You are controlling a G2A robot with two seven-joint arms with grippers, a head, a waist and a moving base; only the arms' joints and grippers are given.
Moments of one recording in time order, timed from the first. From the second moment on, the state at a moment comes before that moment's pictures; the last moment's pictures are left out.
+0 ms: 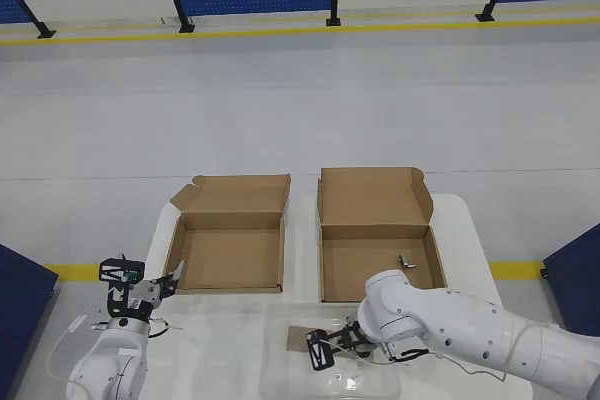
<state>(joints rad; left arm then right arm) 1.73 -1.15 -1.60 -1.80 1.33 0.00 0.00 -0.59 -0.88 0.18 -1.79 -0.75 -0.64 1.15</state>
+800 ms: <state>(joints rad) 1.73 -1.15 -1.60 -1.80 1.33 0.00 0.00 -0.66 -0.78 0.30 -1.82 -0.70 -0.76 1.06</state>
